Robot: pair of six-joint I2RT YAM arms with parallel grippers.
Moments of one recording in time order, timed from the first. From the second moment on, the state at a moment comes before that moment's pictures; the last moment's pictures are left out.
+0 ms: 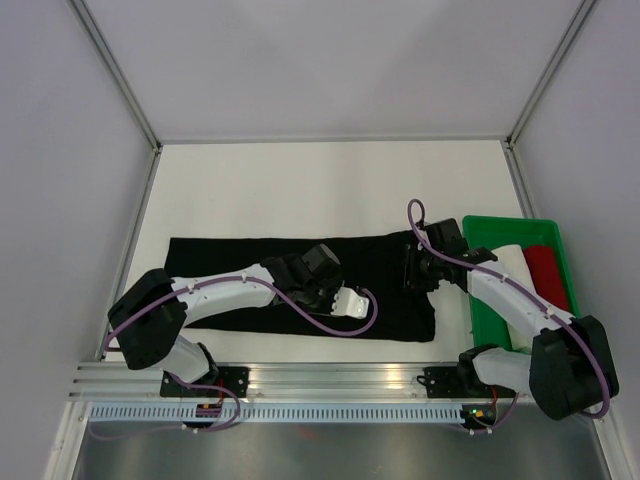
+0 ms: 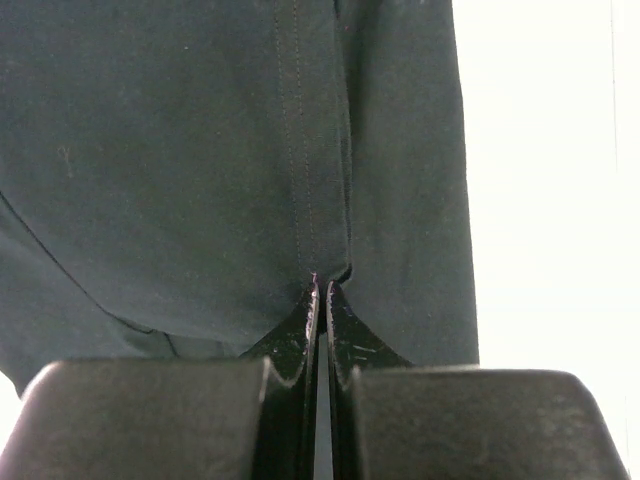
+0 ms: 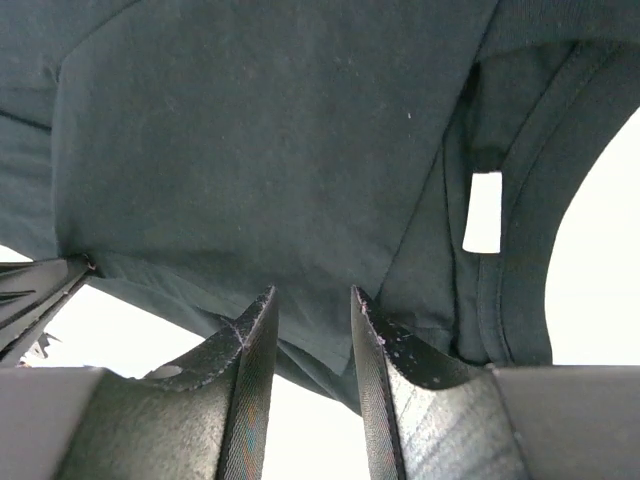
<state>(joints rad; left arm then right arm) -0.98 1.51 0.89 -0.42 0.28 0.81 0.33 1.22 0.69 -0.52 -0.29 0.48</state>
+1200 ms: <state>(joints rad) -0.98 1.55 0.89 -0.44 0.34 0.81 0.49 1.15 0.51 -0.52 -0.25 0.69</state>
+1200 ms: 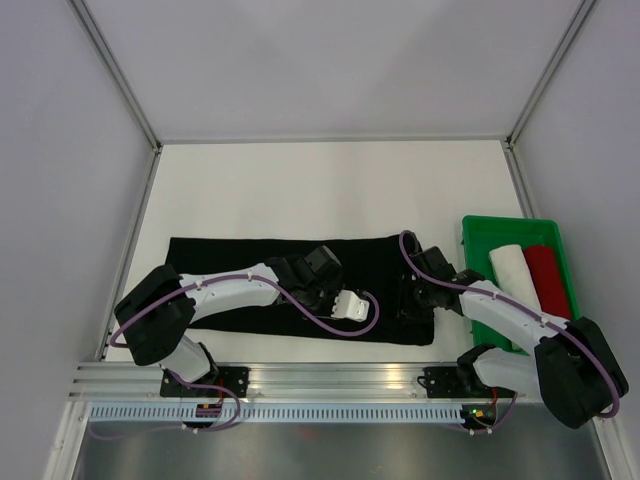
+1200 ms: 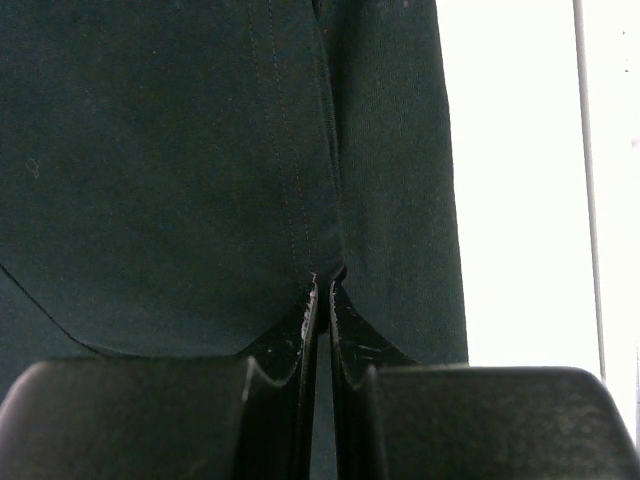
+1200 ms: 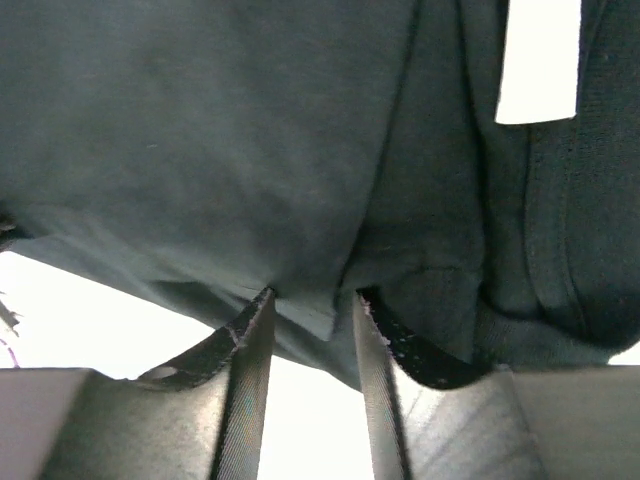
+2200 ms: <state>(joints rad) -0.98 1.56 0.89 -0.45 0.36 0.81 0.49 1.15 0.52 -0.57 -0.20 0.71</state>
